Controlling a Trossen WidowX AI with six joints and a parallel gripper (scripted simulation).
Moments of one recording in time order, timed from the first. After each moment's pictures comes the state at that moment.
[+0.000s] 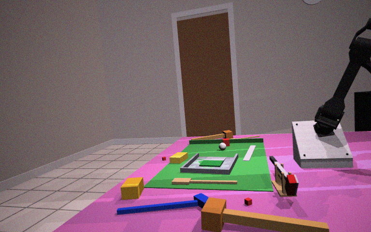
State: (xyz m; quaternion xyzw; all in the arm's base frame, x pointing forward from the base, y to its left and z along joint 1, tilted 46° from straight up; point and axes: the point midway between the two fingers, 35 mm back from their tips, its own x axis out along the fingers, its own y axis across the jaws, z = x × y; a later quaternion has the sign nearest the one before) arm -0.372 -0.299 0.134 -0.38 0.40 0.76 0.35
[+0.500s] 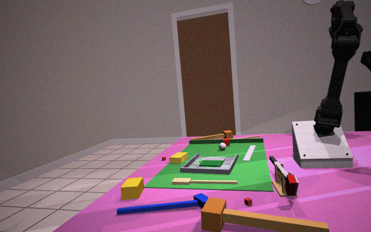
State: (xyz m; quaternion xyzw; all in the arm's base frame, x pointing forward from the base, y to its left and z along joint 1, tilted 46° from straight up) arm -0.212 -0.394 0.112 -0.59 0.09 0.80 0.07
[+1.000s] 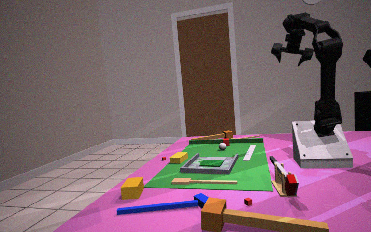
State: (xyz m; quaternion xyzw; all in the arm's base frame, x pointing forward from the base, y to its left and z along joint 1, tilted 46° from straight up) arm 0.026 -0.396 0.095 -0.62 -0.32 0.61 -0.38
